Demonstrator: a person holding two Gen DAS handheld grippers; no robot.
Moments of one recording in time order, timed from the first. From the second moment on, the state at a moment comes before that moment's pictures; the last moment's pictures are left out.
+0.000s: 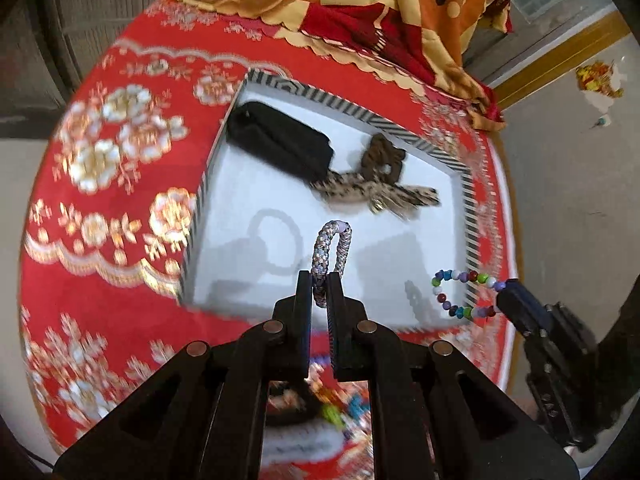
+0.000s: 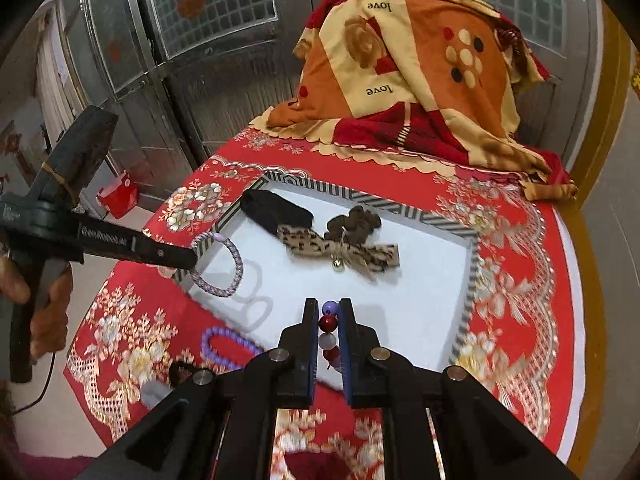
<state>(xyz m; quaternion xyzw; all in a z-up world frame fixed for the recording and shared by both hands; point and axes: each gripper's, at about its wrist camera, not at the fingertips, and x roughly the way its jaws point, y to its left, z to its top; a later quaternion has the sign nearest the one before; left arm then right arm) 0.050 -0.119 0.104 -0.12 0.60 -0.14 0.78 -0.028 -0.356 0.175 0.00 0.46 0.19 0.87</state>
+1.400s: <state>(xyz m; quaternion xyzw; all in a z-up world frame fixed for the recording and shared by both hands) 0.066 -0.139 0.065 -0.02 0.52 -0.13 0.85 0.027 -0.361 0.086 0.10 0.53 0.16 0.83</state>
